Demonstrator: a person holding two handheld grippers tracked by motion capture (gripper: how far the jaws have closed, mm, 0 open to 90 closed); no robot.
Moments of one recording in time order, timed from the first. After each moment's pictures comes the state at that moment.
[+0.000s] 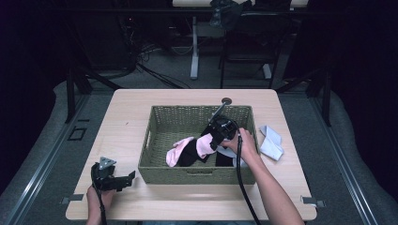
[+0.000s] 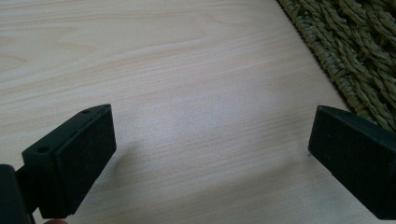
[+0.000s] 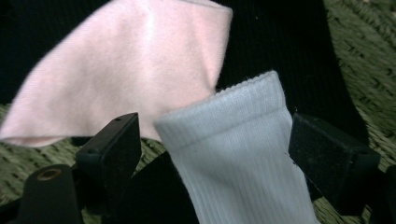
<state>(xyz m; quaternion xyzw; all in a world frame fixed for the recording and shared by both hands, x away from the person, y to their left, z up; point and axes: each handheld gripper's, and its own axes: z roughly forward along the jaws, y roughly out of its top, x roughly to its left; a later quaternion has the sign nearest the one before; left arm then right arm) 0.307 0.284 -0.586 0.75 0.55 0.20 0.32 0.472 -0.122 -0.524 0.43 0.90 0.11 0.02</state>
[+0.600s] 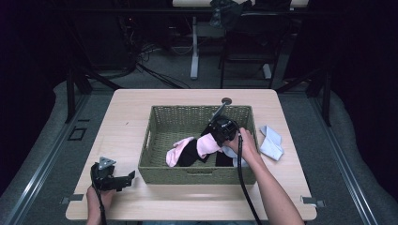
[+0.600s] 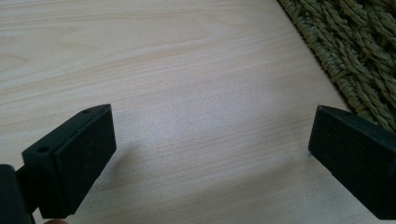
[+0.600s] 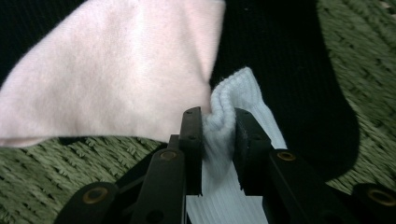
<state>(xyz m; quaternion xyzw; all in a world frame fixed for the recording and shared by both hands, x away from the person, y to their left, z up) 0.307 0.284 -0.587 0.74 0.55 0.20 0.33 0.469 -0.124 -0.520 0.43 0.90 0.10 0.04</state>
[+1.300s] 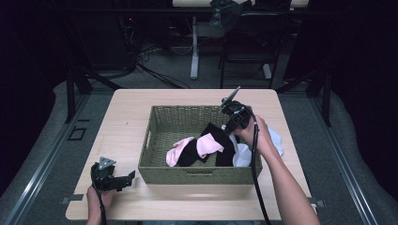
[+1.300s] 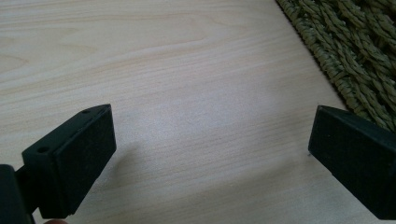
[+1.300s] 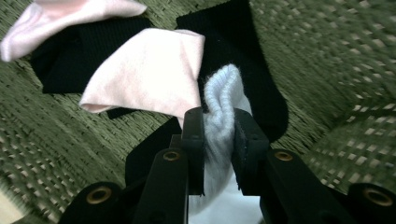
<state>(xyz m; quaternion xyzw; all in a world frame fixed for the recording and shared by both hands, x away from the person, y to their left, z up) 0.306 0.284 -0.585 0.74 0.55 0.20 0.33 0.456 -0.152 -0.441 0.43 0.89 0.15 0.05</state>
